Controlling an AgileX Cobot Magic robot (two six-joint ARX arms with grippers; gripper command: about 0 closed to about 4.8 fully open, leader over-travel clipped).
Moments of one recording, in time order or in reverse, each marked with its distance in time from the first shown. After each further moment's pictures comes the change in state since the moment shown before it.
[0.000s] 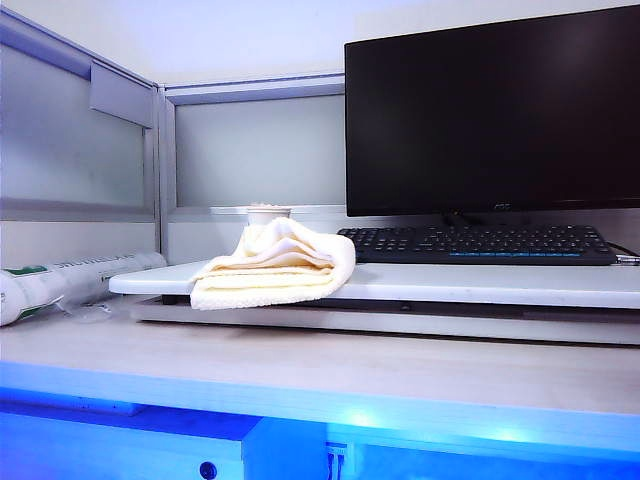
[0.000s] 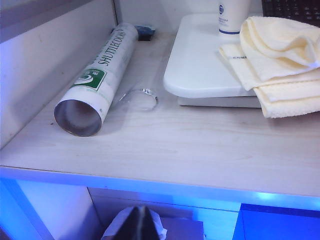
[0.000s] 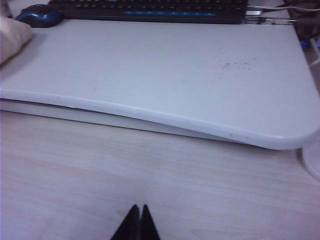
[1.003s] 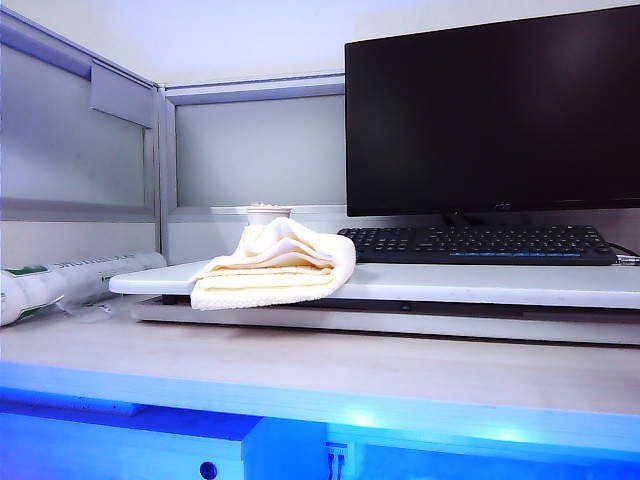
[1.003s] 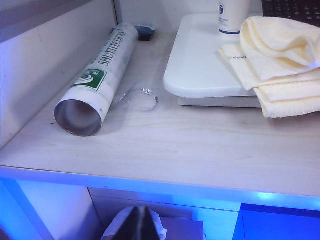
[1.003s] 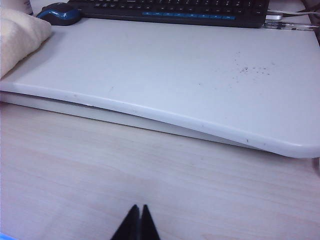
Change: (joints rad) left arm 0.000 0.000 0.000 0.000 0.000 0.000; right arm 0.003 0.000 -0.001 0.006 -0.041 -0.026
